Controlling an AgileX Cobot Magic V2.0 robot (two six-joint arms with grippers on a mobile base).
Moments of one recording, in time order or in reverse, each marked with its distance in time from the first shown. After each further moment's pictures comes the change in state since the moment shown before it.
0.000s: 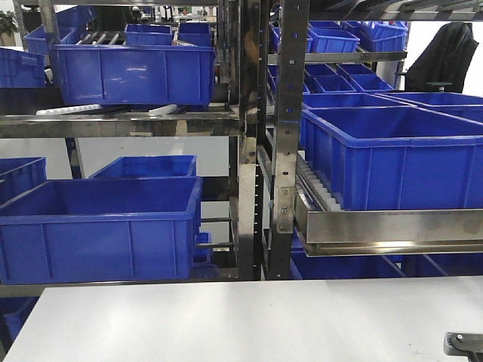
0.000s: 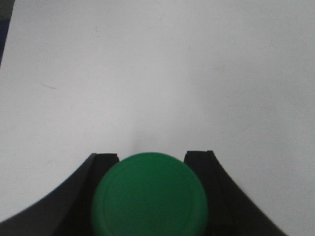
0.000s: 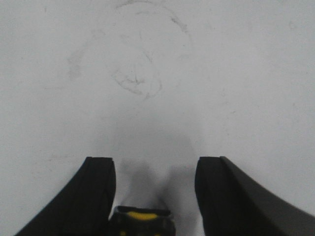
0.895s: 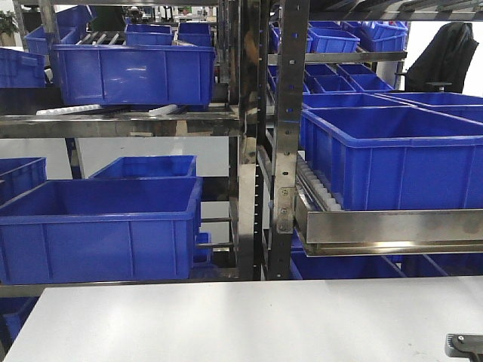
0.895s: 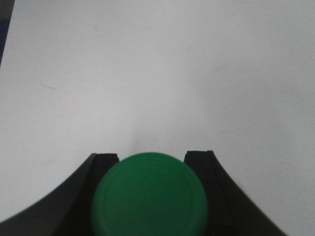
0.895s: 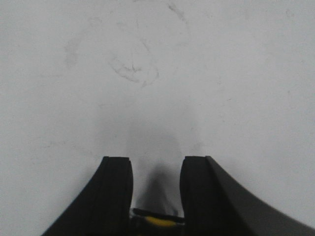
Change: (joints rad) left arm 0.000 0.000 0.000 0.000 0.001 0.000; right arm 0.000 -0.032 0.000 0.002 0.056 0.001
